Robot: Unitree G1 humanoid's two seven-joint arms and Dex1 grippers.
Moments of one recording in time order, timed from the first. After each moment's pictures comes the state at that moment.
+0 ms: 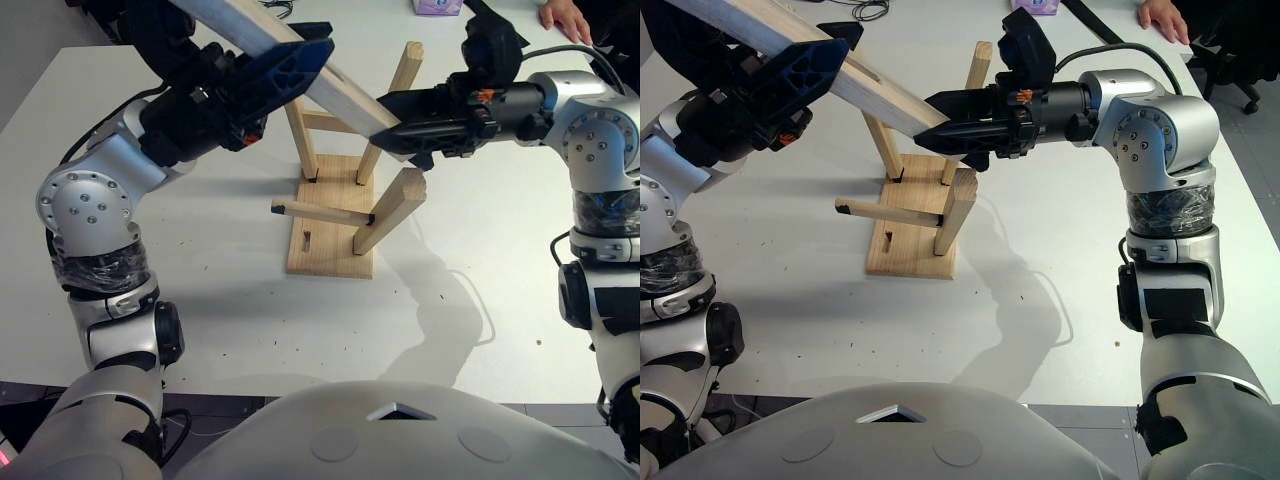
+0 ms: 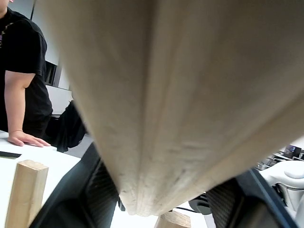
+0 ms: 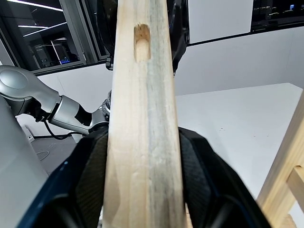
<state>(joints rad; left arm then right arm) -0.53 0.50 0.24 -0.25 -1.34 0.86 -0.75 -0.79 -0.55 0.08 0.04 0.78 0.85 1.33</state>
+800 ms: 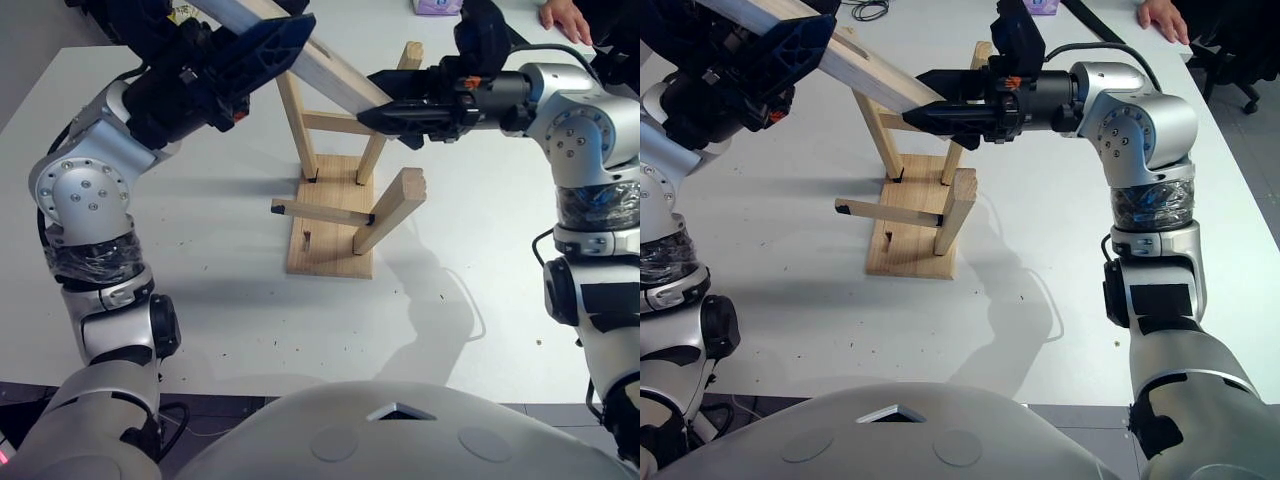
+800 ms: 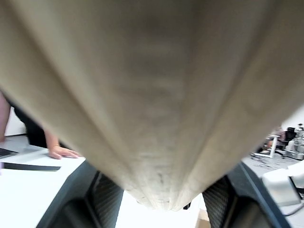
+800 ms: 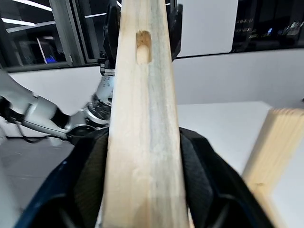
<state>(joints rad) -0.58 0.53 0.26 -0.17 -1.14 0.74 -0.86 -0.81 -0.49 0.08 0.11 0.66 0.65 1.27</state>
